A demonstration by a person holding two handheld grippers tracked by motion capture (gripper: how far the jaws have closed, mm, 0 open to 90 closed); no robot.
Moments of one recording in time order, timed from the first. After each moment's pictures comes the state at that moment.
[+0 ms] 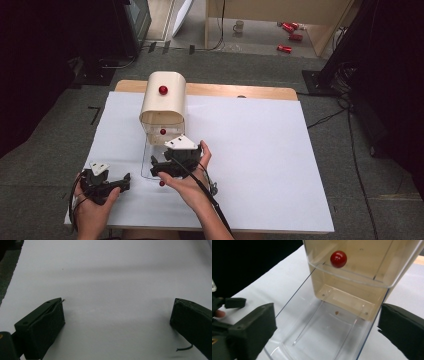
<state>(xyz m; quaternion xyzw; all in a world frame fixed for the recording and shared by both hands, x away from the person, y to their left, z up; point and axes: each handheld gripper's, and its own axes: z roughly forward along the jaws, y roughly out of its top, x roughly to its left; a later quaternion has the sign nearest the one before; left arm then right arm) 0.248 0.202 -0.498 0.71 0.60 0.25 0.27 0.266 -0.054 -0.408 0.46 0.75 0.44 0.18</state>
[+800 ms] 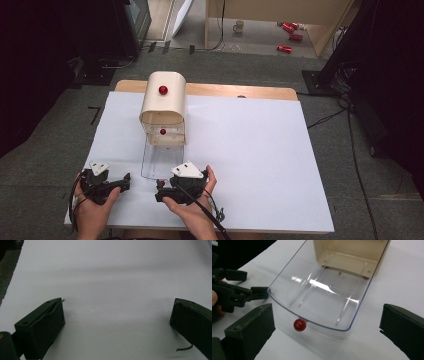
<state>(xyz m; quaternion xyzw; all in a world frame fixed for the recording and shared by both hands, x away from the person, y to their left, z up) 0.248 0.202 -0.498 0.71 0.60 0.25 0.27 0.211 -0.063 -0.443 0.50 0.74 0.42 0.17</state>
